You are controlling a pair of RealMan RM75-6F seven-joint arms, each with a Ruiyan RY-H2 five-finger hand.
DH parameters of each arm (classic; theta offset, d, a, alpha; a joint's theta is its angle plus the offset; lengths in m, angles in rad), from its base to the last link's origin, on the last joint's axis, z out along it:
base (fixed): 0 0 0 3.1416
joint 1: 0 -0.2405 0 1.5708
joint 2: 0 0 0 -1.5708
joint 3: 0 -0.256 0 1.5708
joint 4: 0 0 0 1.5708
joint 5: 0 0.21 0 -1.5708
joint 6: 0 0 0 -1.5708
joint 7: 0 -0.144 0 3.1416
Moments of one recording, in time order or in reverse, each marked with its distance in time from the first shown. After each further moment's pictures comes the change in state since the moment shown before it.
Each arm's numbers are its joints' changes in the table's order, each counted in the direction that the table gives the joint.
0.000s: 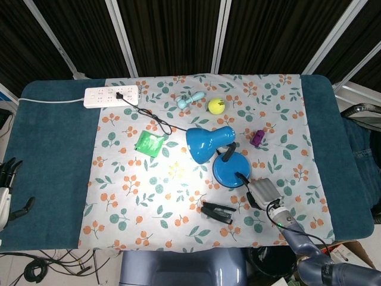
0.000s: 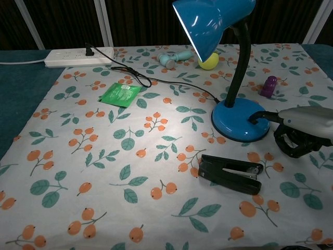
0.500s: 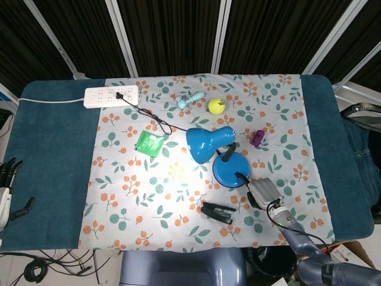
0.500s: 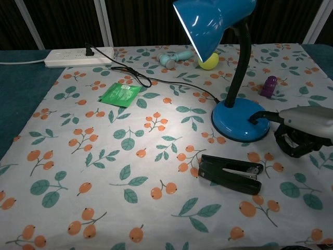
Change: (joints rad) left arm 0.001 0.000 0.000 -0.002 -0.005 -0.004 -0.004; right arm -0.003 0.003 0.000 0.001 0.019 -0.008 0.016
